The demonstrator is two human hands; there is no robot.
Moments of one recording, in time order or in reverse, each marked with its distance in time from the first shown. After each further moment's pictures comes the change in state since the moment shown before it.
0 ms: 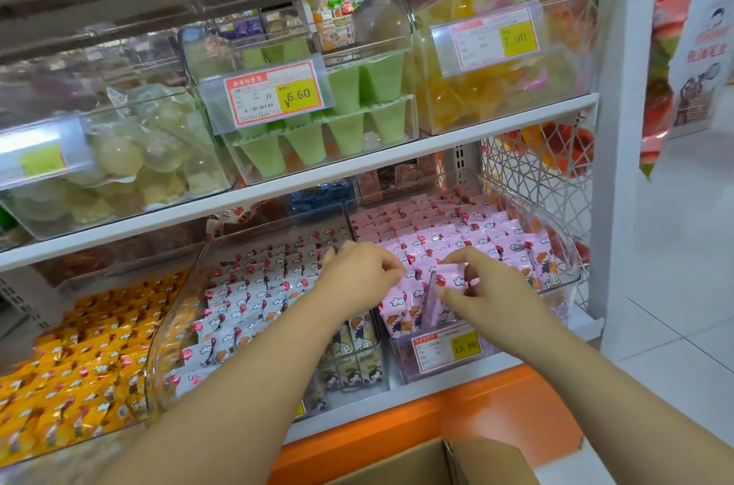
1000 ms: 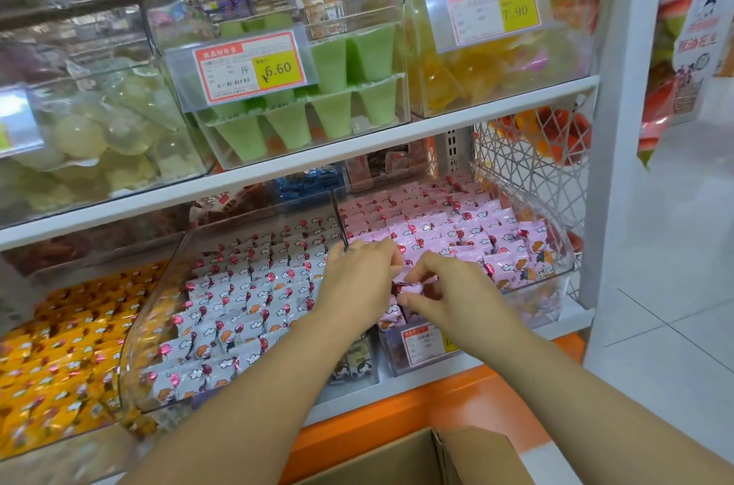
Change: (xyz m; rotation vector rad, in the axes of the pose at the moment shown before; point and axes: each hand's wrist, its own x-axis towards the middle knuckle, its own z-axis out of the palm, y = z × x) left_hand -0.002 0.007 0.029 0.142 0.156 0.094; right_hand 0.009 0.003 0.028 -0.014 -0.027 -0.110
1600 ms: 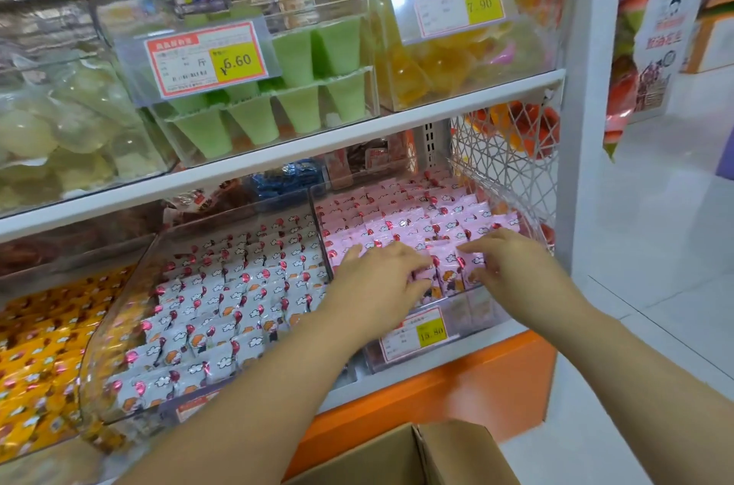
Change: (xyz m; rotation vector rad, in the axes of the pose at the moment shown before) left_hand -0.002 0.033 0.005 0.010 -0.152 0.212; right_hand -0.007 0.050 -0.059 -0.389 0.052 0.121
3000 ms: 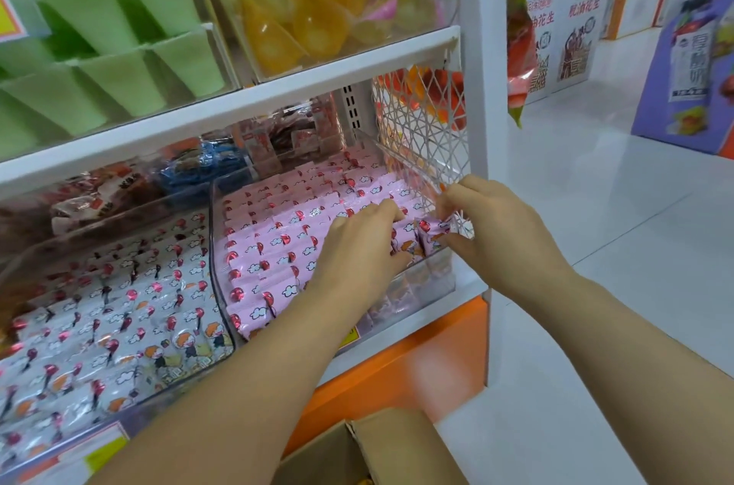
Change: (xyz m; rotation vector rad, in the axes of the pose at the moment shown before) left_hand 0.061 0.067 0.024 -0.127 0.108 -0.051; right_hand -0.007 0.054 -0.031 -0.078 0.293 -0.108
